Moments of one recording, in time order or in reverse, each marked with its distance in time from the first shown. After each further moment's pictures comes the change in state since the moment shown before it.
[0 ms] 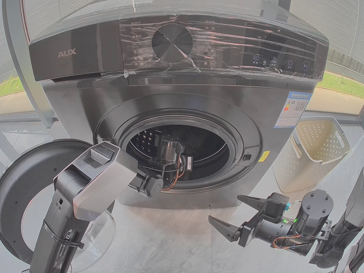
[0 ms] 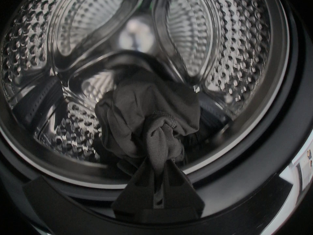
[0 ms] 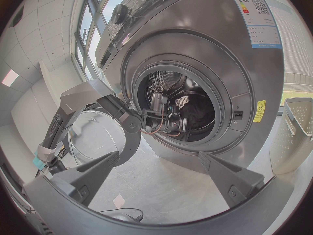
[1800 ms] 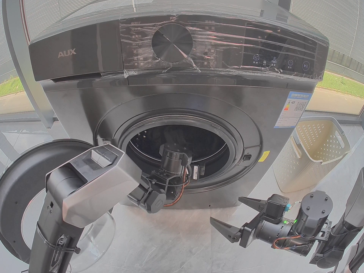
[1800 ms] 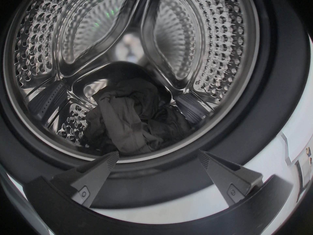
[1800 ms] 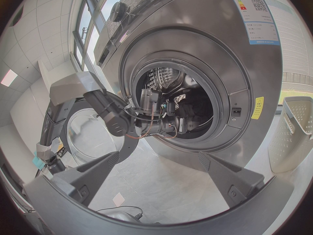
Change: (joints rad) left arm -0.079 -0.097 0.233 -0.153 0.064 -0.012; right arm -0.005 0.006 0.013 0.000 -0.001 0.002
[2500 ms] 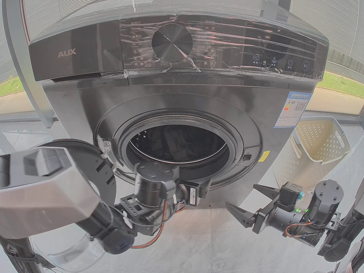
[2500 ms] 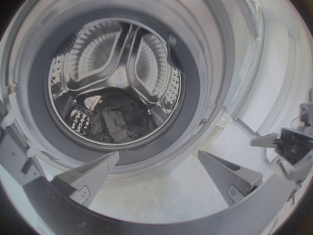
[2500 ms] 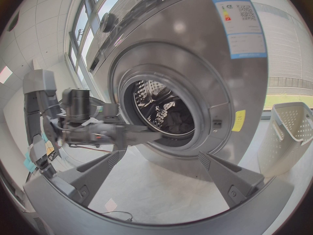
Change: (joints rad) left arm -0.158 -0.396 0.624 -0.309 -0.008 -0.052; right arm -0.100 -0.063 0.013 0.010 0.001 -0.038
